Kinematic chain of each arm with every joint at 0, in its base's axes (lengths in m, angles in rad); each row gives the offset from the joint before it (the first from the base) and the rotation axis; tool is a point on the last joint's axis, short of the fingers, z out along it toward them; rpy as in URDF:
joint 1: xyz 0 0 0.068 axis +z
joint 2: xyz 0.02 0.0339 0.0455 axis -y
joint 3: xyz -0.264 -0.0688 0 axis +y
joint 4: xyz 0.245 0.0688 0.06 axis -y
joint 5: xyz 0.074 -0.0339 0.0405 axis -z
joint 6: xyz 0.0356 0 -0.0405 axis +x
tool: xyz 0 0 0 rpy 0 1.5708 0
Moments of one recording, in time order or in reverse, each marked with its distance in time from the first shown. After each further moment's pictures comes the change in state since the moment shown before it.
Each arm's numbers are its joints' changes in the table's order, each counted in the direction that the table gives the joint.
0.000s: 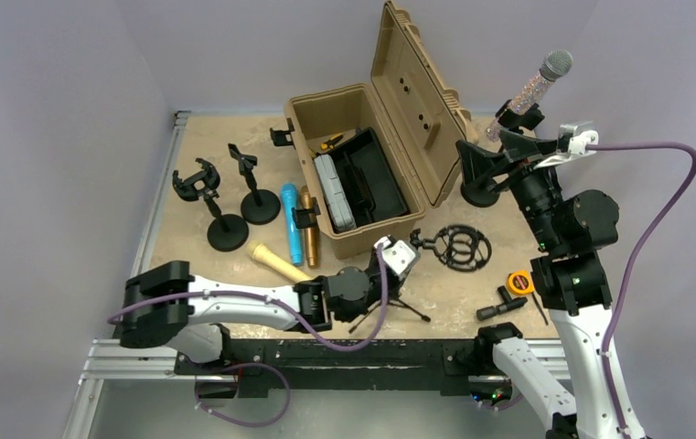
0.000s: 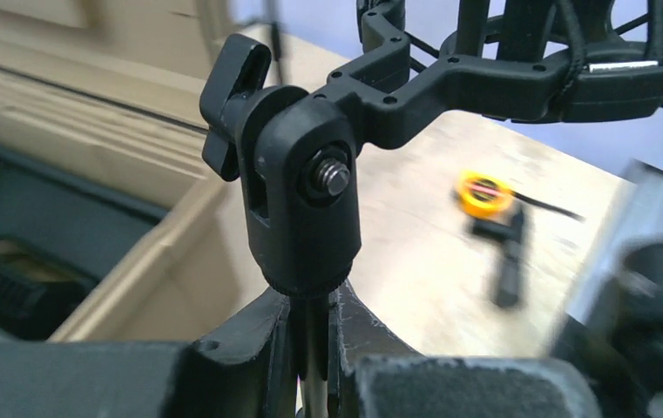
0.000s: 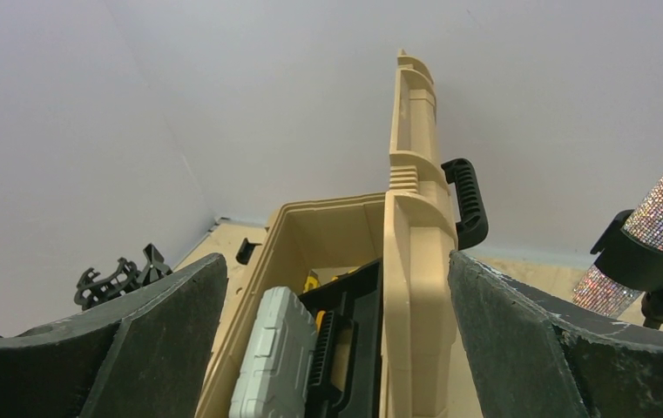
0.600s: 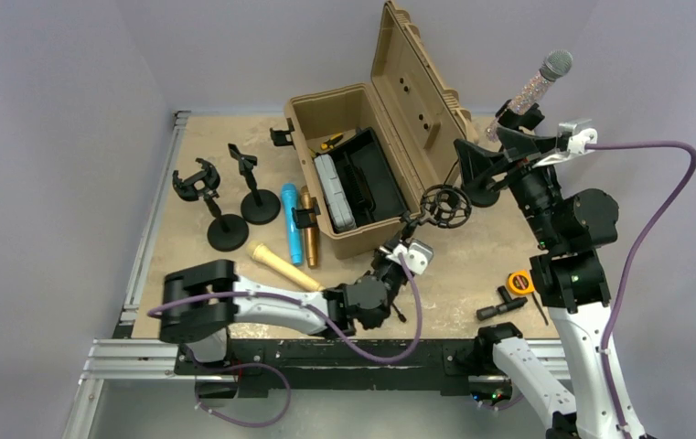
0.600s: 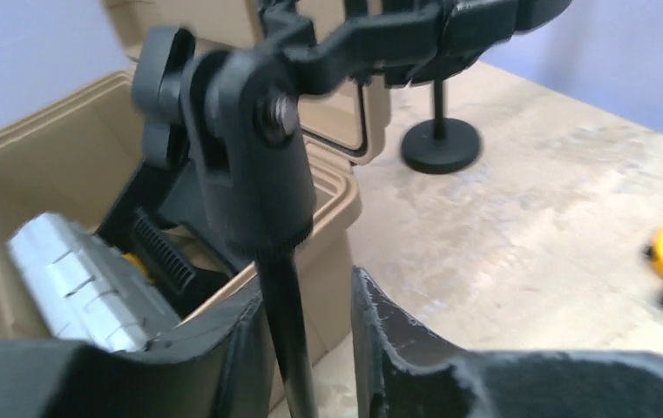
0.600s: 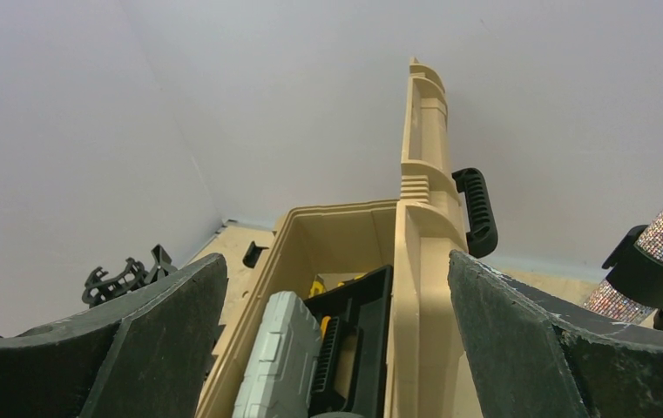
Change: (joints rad) left arm -0.061 -0.317 -0.142 0.420 -0.600 0.437; right arm 0.000 -0.006 0.000 0.028 -0.026 0.000
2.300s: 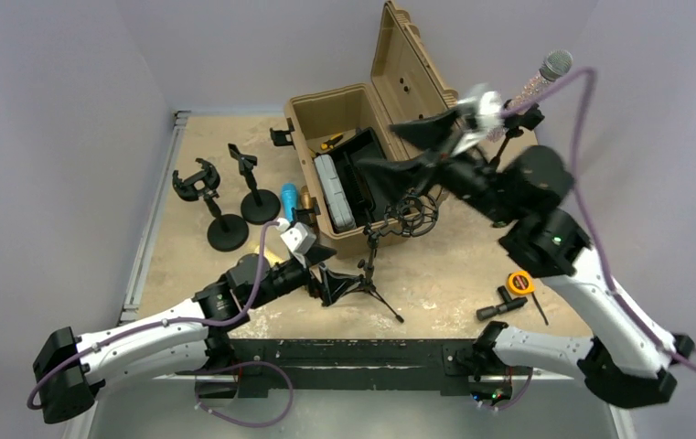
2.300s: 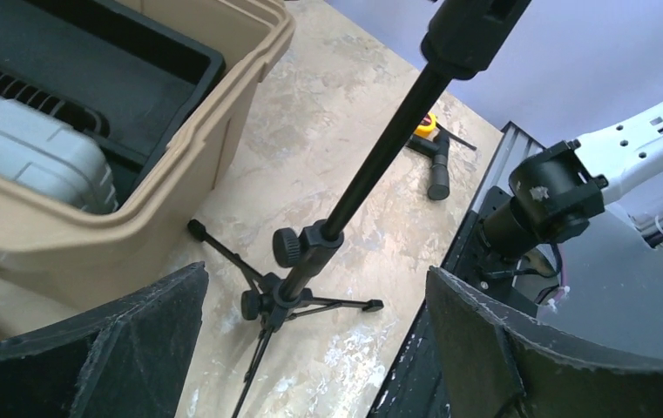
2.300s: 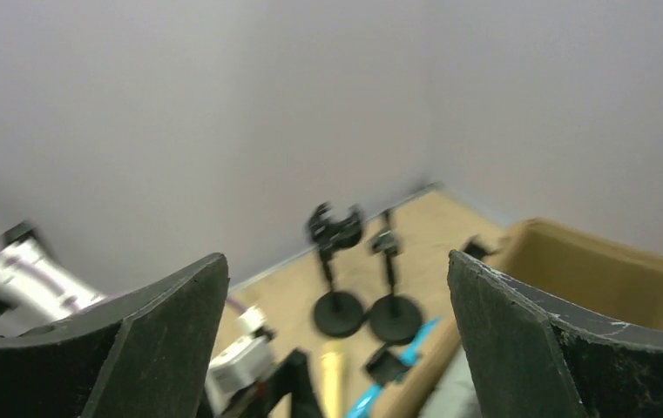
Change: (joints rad) left arm 0.429 0.962 0.530 -0.734 1.072 -0.776; right arm 0.537 -0.267 -0.366 -0.104 0.018 -0.107
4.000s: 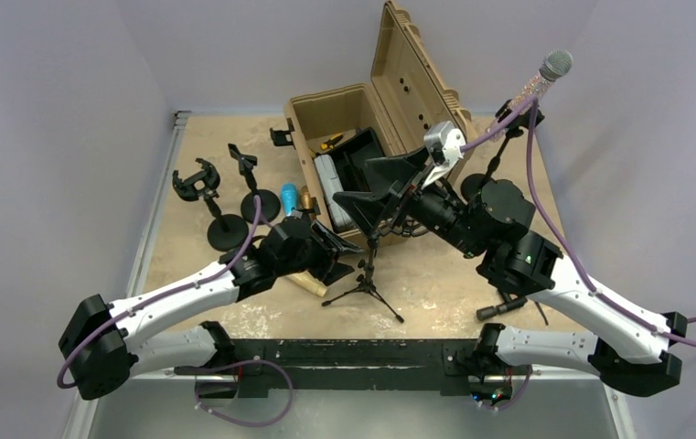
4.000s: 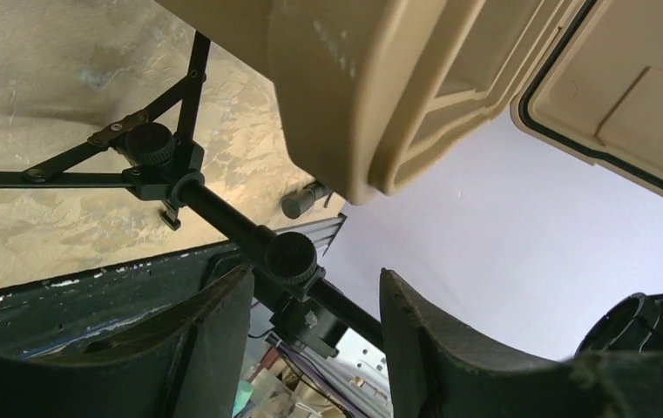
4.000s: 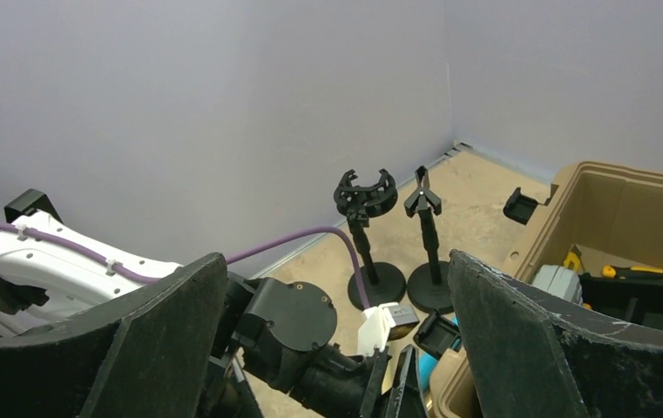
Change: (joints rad) left arm 0.134 -0.301 -0.261 -0.458 0.058 -1.361; right arm 0.344 -0.001 0.168 0.085 0.301 0.052
